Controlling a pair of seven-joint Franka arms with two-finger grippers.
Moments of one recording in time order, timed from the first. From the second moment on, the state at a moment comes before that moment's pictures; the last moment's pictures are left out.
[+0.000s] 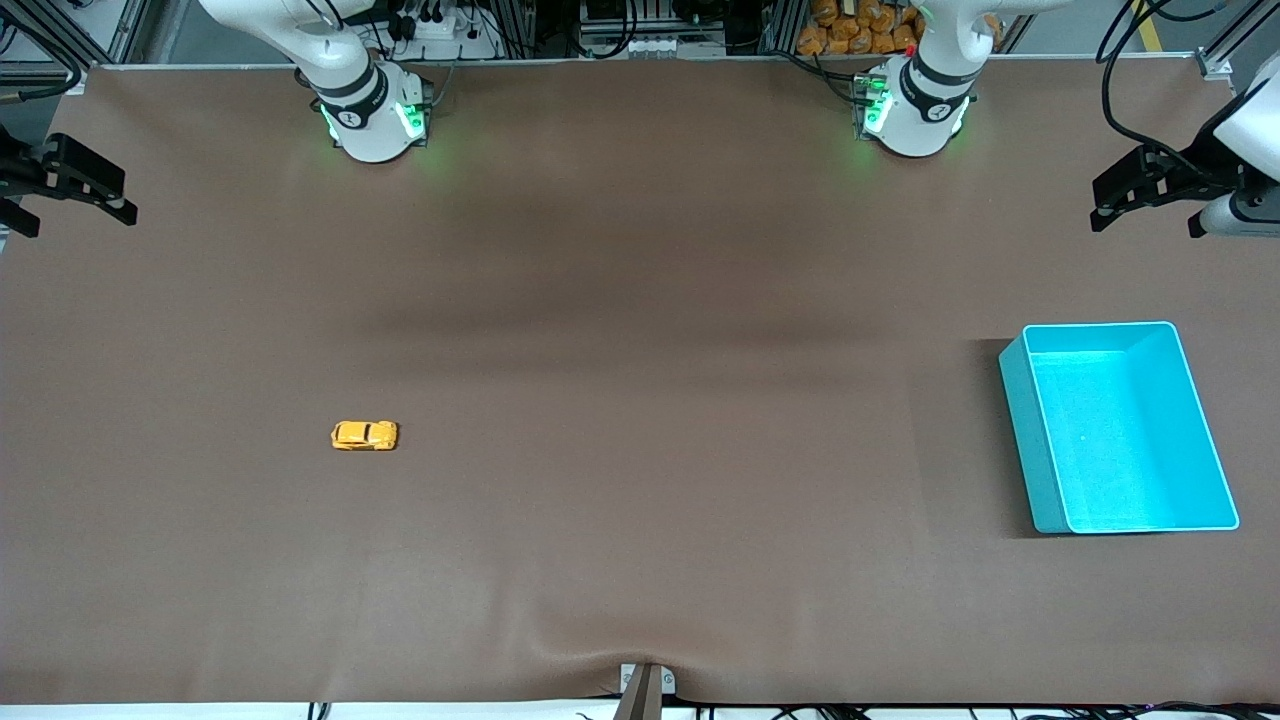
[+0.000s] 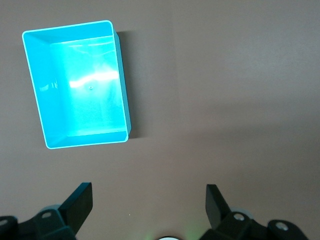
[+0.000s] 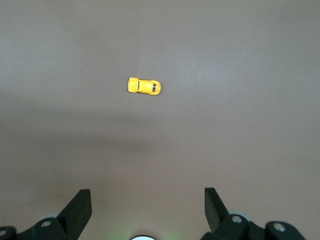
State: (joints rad) left arm -0.03 -0.07 -0.05 -1.57 0.02 1.49 0.02; right arm 0.17 -0.02 -0.18 -1.44 0.01 1.39 -0.14
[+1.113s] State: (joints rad) left arm -0.03 -0.06 -0.05 -1.57 0.02 1.50 0.02; right arm 0.22 -0.01 -0.18 -1.46 0.01 1.37 -0.15
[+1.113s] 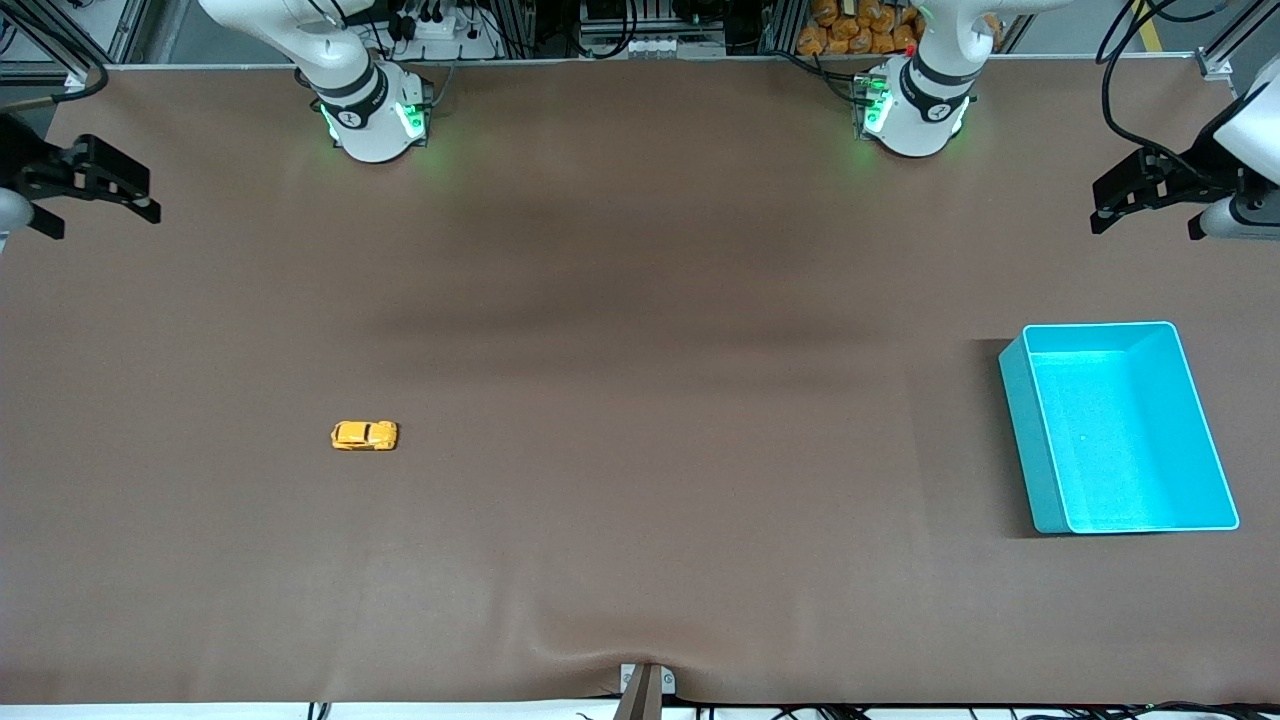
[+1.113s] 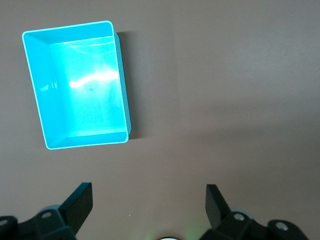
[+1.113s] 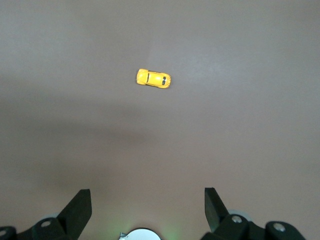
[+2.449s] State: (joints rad) left arm -0.03 -0.06 -0.05 -1.57 0.02 1.50 0.02; right arm 0.36 0.27 -0.19 -2.04 -0.17 2.24 -0.73
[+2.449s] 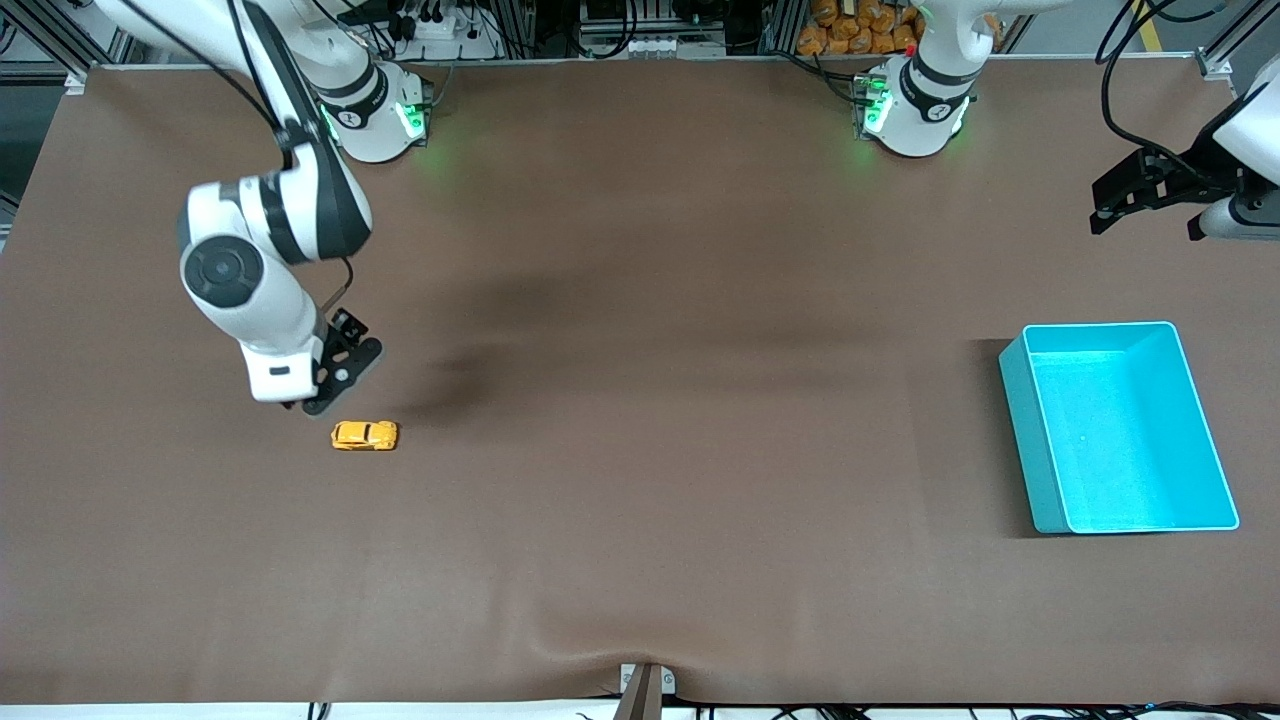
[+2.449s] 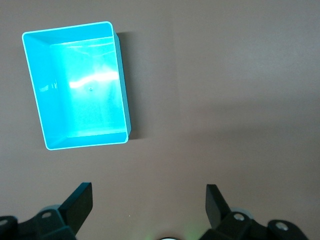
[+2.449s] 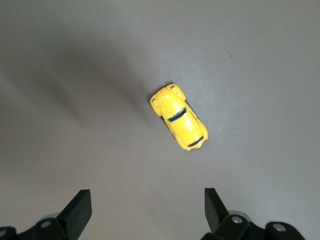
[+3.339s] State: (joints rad) left arm -0.03 -0.06 -0.05 -1.57 0.02 1.50 0.02; right arm 0.33 0.54 -0.19 -1.89 -0.18 2.35 -1.19
